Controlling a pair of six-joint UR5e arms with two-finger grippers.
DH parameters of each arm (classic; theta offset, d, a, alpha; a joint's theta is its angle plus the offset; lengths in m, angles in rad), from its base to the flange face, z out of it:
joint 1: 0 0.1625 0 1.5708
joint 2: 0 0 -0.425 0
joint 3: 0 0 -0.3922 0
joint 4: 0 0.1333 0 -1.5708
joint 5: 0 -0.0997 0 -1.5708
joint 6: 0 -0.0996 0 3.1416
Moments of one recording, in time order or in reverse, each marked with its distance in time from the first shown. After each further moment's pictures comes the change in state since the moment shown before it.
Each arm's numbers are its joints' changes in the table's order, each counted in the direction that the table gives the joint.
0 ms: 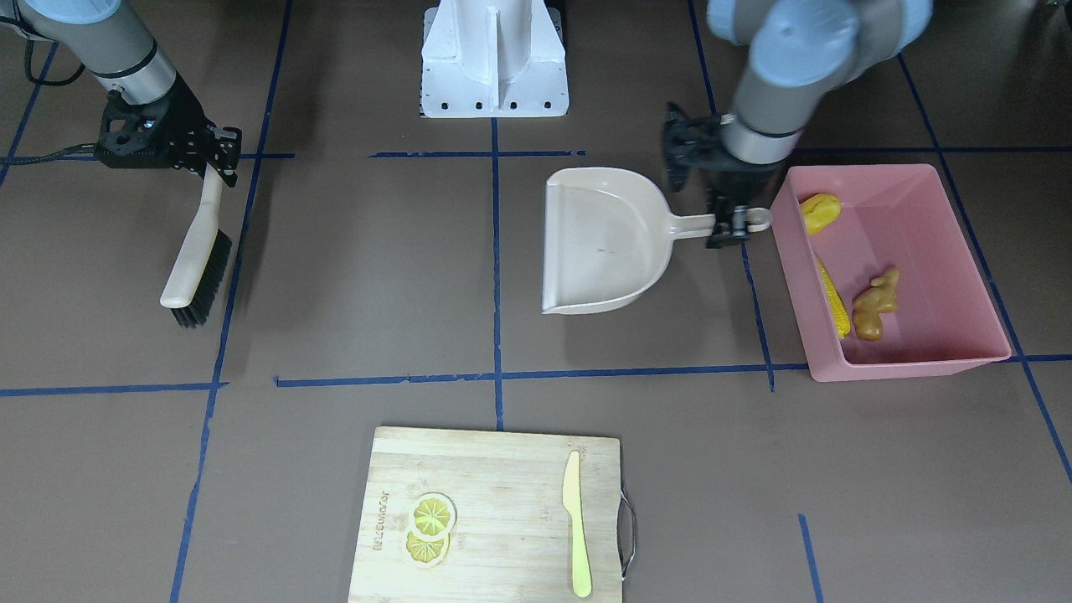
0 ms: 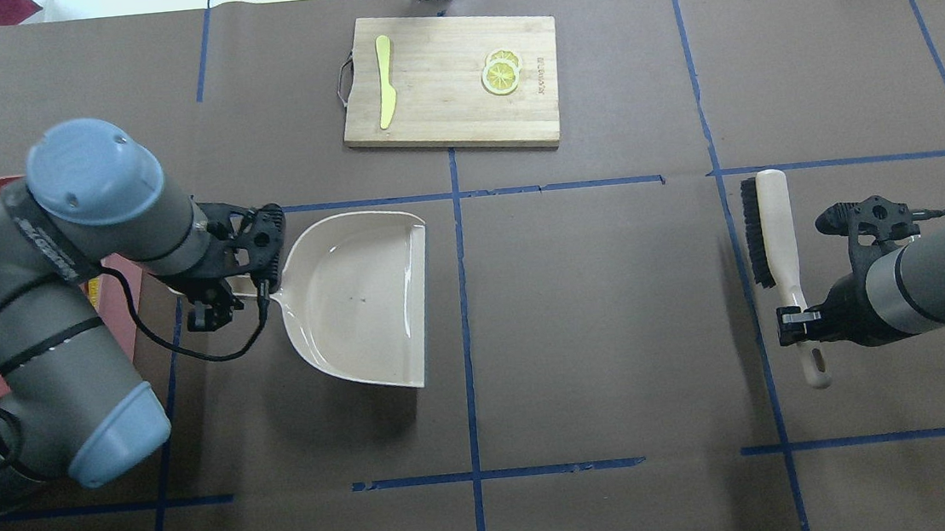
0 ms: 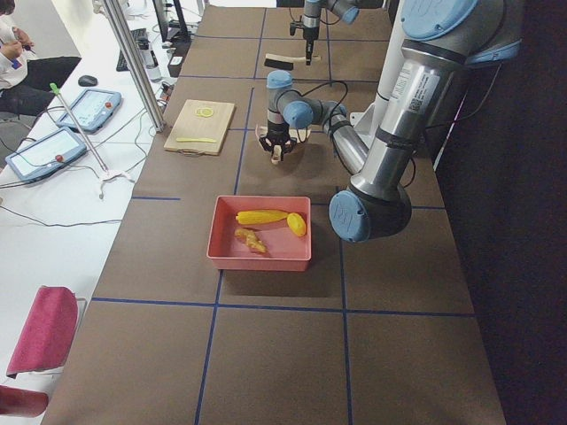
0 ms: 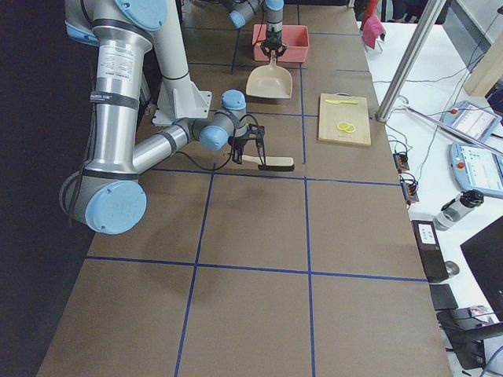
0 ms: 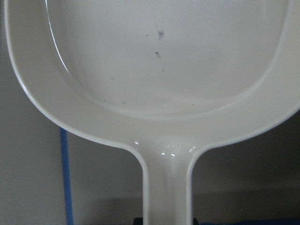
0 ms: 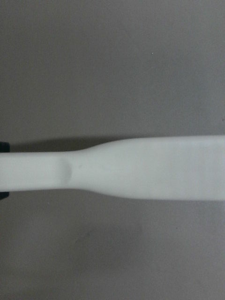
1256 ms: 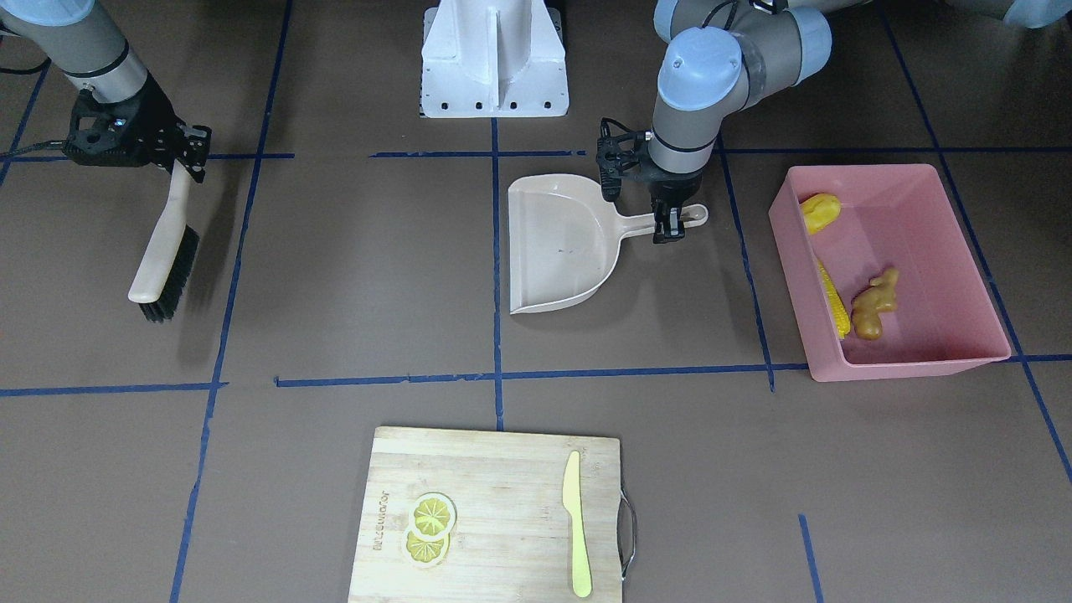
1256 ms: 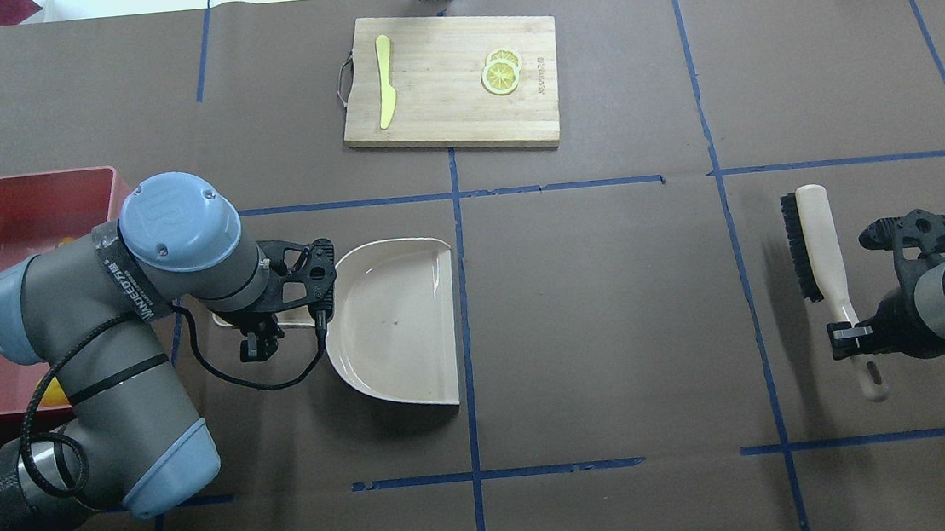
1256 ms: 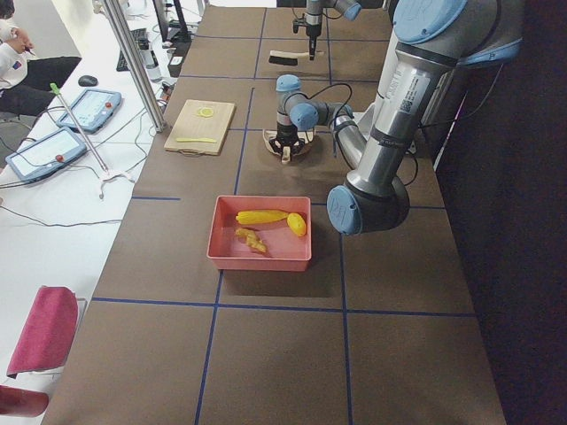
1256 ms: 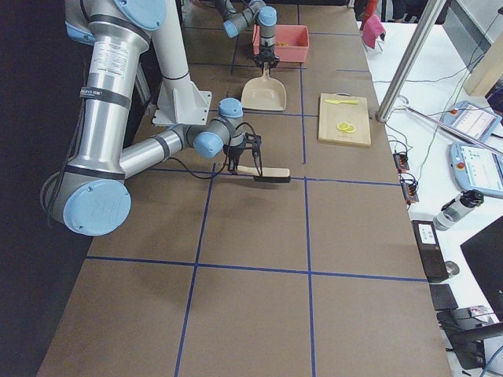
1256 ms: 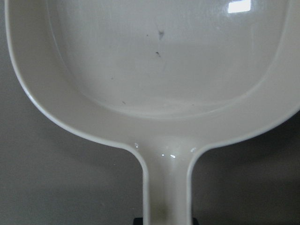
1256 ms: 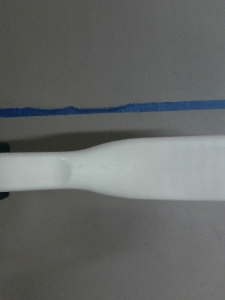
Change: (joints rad) left arm 0.067 -0.036 0.045 -0.011 -0.051 0.102; right arm 0.013 -0.118 0.004 0.005 -0.010 0.100
